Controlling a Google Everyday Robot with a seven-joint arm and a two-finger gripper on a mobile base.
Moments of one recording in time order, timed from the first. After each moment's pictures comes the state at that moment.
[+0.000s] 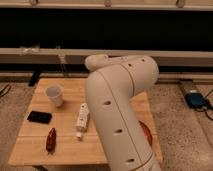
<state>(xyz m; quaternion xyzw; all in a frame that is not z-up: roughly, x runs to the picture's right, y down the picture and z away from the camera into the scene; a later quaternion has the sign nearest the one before) -0.056 0.072 0.900 -0.34 0.29 0.64 0.62</state>
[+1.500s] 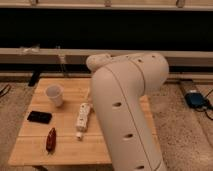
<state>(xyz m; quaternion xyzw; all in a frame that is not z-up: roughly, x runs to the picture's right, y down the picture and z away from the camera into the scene) -0.053 0.068 0.856 -0.34 0.25 0.63 0.65</state>
